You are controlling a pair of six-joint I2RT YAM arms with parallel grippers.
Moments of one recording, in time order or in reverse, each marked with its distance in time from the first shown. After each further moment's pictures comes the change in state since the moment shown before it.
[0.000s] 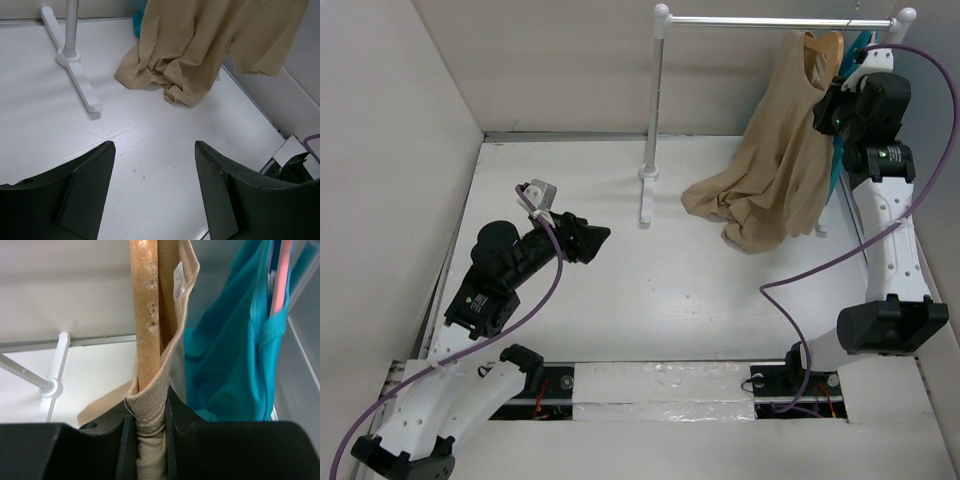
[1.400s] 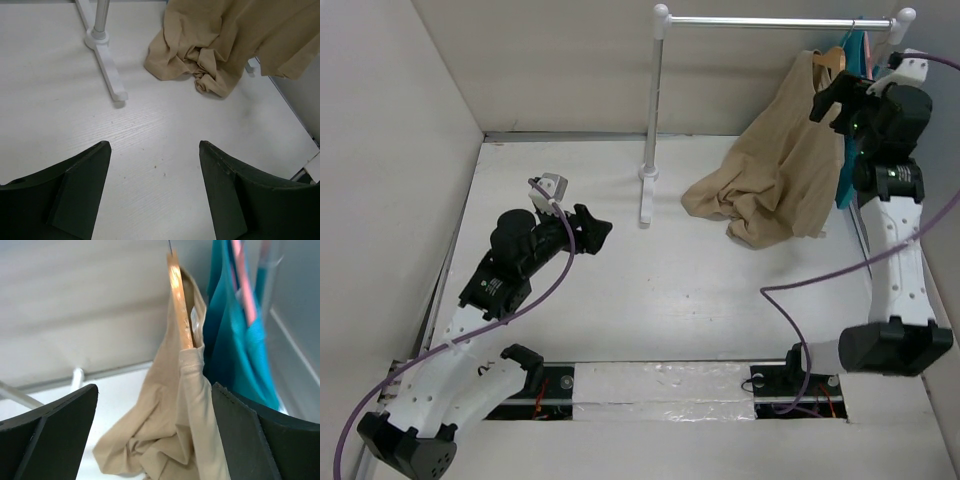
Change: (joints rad) left arm -0.009 0.093 -0.013 0.006 -0.110 0.024; right arm -0.056 -0.057 -0.100 0.174 0.003 0.134
